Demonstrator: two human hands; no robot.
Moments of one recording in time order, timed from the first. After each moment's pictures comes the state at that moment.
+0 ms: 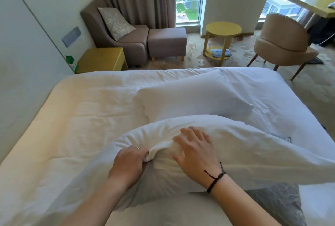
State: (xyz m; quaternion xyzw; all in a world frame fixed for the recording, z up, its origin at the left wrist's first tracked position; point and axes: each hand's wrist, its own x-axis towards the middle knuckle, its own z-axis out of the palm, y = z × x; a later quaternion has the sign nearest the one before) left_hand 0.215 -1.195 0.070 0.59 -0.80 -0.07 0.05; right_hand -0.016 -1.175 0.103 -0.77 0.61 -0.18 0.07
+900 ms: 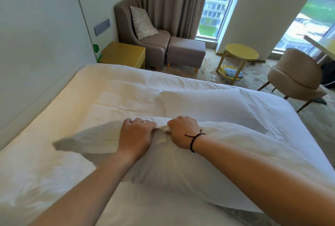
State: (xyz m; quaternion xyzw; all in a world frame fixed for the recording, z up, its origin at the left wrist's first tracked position) left_hand 0.335 -1.223 0.113 0.62 -0.76 0.03 0.20; right_hand 0.160 -1.257 0.157 -0.85 0.53 0.05 0.03
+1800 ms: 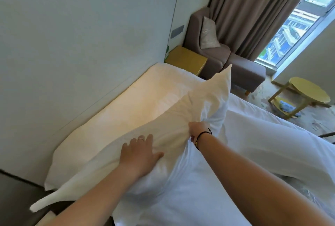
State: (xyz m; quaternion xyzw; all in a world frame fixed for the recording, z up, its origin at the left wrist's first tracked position) left_hand 0.632 -1.108 0.101 0.80 -0.57 -0.19 0.02; right_hand 0.480 -1.280 0.111 -0.50 0.73 -0.14 0.44
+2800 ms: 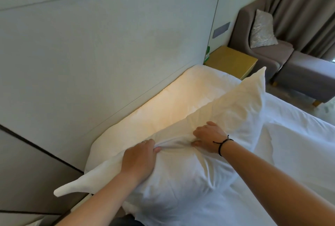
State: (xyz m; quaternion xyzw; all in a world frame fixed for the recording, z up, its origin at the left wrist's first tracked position) left_hand 0.655 -1.125 0.066 0.86 -0.49 -0.06 0.12; right_hand 0.495 -1.356 0.064 -0.97 0.22 0.13 0.01
